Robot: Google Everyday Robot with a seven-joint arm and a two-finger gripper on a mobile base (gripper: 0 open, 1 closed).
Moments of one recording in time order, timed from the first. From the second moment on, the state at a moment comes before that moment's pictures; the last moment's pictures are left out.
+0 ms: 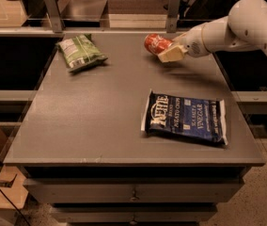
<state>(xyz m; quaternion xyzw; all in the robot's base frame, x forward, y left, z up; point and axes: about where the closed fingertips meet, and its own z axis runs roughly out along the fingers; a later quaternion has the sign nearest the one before) 0.744 -0.130 0.882 -0.43 0.77 0.15 0.45</state>
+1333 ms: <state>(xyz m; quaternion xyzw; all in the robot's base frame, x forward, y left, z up) 0.683 0.081 0.914 -0.64 0.61 0.25 0.39</state>
